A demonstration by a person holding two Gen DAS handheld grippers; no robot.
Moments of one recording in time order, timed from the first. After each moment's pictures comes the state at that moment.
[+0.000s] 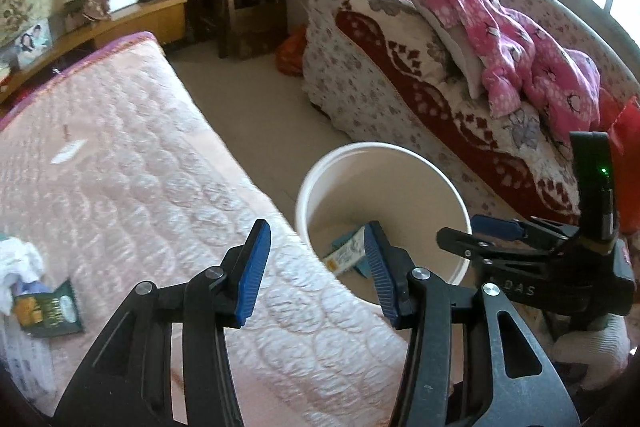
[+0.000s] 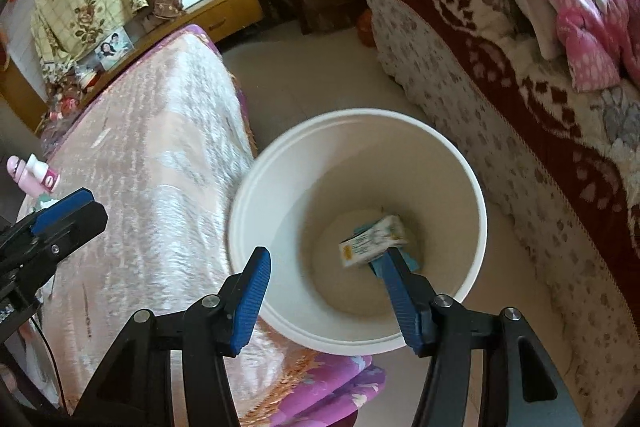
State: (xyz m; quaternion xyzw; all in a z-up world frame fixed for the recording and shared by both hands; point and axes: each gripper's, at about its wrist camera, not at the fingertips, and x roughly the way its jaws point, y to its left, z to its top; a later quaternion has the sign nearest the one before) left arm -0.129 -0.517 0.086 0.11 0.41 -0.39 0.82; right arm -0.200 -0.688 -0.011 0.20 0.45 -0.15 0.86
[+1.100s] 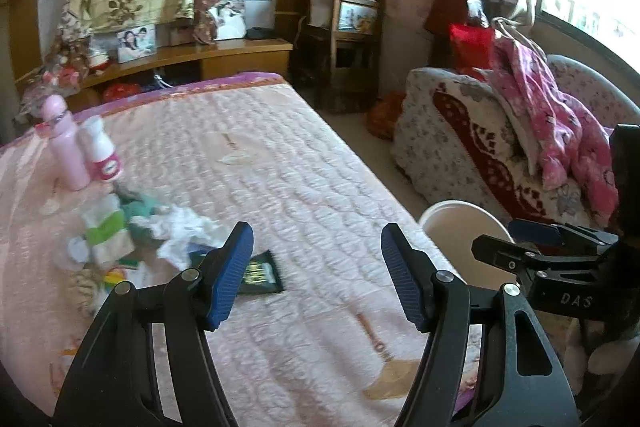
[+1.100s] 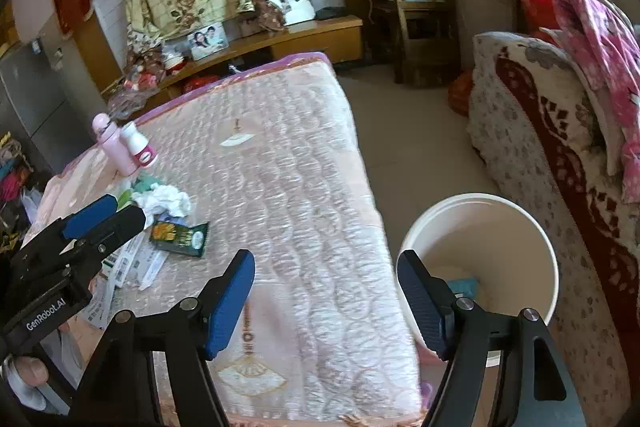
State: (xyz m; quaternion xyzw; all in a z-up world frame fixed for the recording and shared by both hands) left arm -0.126 -0.335 0.142 0.04 0.33 -0.27 0.90; right arm -0.161 -0.529 0.075 0.12 0.39 -0.05 0.91
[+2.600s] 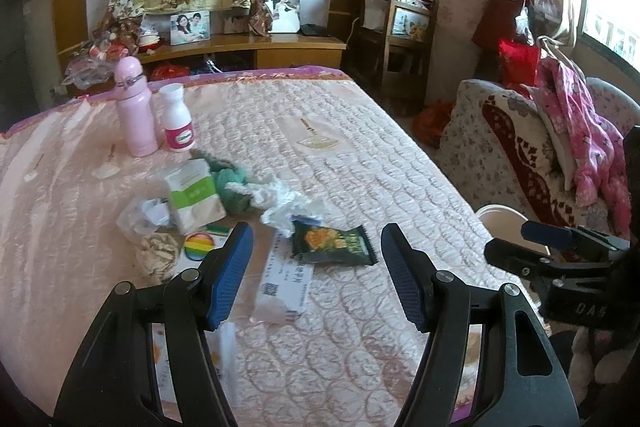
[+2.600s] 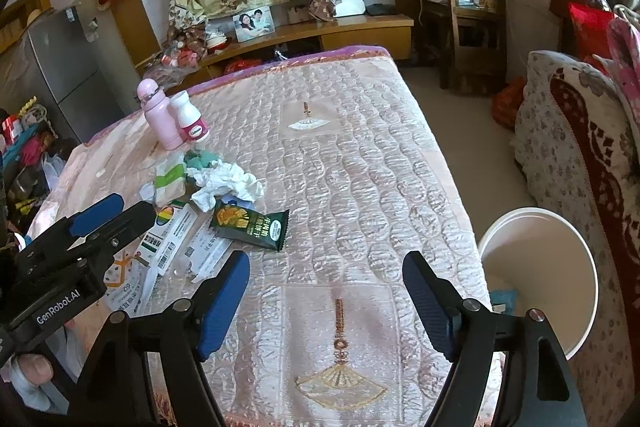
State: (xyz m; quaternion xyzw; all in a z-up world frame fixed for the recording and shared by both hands) left arm -0.122 -0.249 0.127 0.01 0.34 -0.20 0.92; right arm -0.136 -0.455 0.068 0.09 0.39 0.01 0.91
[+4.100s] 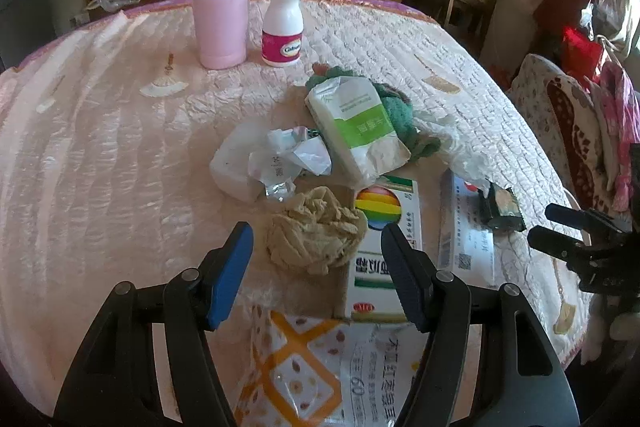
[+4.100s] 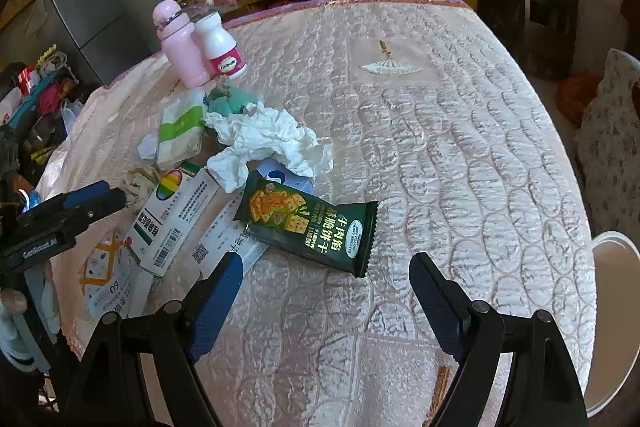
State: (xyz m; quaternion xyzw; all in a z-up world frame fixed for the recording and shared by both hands) left arm -0.029 -0.132 0.057 -0.01 0.47 -0.14 0.87; right arm -0.040 -0.394 0.000 0.06 0.47 0.10 0.87
